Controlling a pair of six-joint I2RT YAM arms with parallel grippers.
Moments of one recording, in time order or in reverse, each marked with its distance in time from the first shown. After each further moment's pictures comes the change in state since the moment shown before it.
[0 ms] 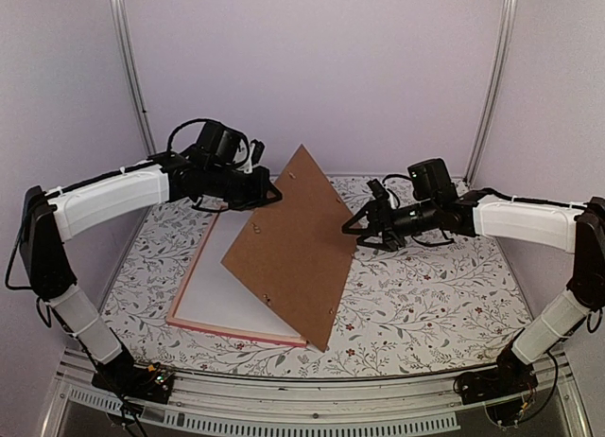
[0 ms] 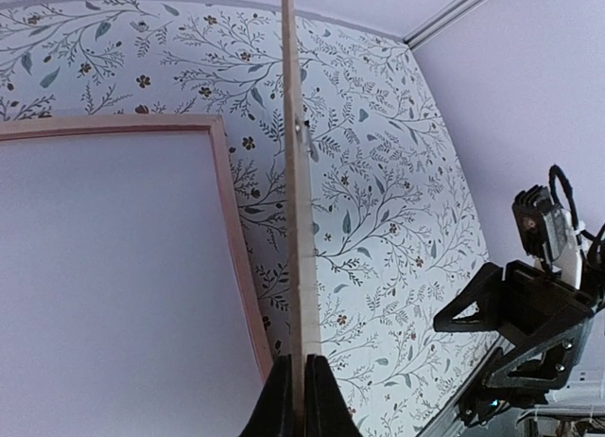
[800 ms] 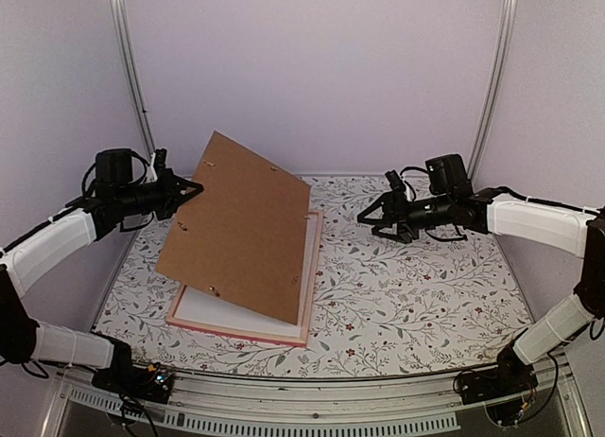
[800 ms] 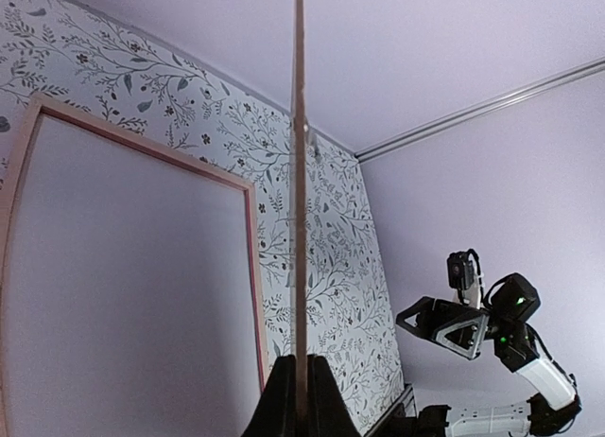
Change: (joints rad) left arm 0.478 -0.457 -0.510 0.306 0.410 -0.185; right arm -0.083 -0.066 -0.027 -0.013 0.024 -0.027
